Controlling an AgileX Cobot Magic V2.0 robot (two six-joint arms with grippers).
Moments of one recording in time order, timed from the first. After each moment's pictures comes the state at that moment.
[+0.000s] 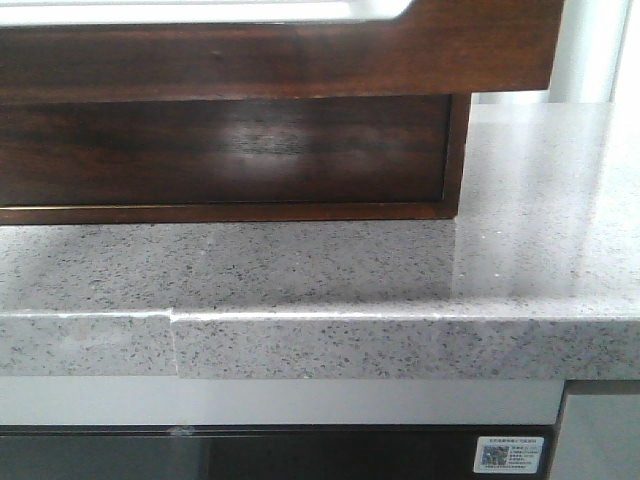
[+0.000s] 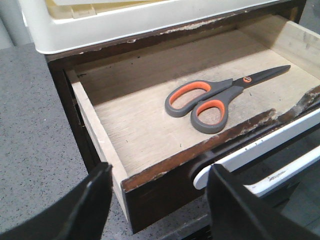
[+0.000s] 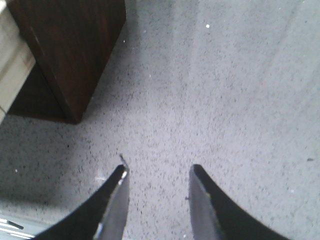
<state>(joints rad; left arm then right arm) -0.25 0.51 -0.86 -0.31 0.85 0.33 0.13 0.65 -0.77 -0.03 0.73 0.03</state>
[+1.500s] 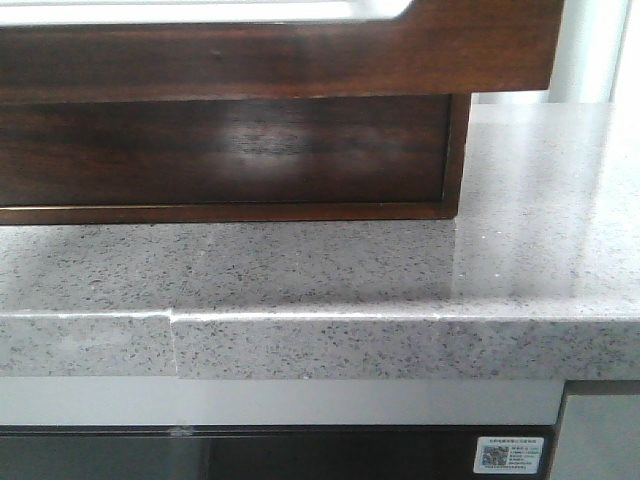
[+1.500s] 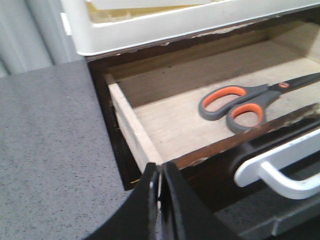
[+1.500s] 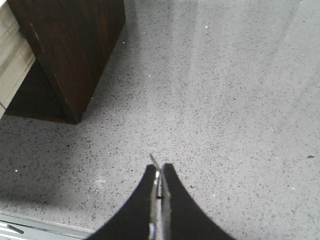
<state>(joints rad) -0.22 0.38 -0.68 -0.25 0.66 0.33 0.13 0.62 -0.74 -0.03 0.72 0.04</state>
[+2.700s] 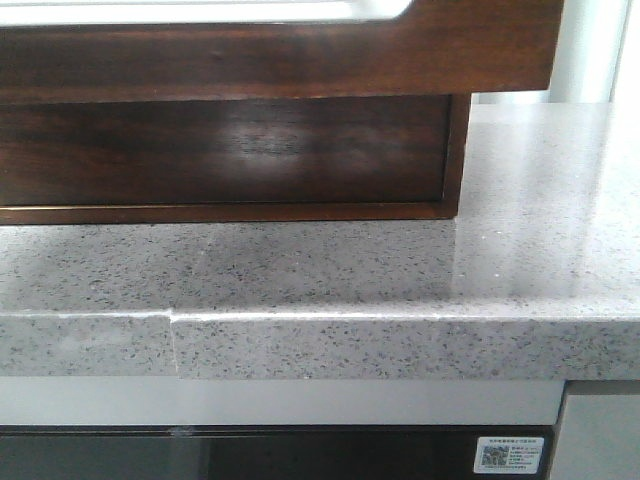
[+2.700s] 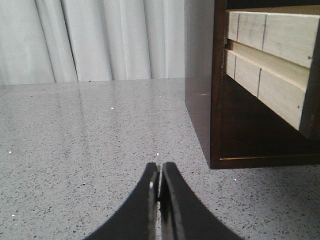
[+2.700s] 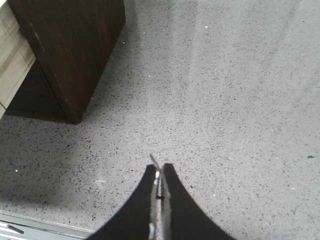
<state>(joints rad) -0.06 0.00 0.00 -0.02 0.07 0.07 0.13 0.62 -0.74 -0.03 0.72 0.04</state>
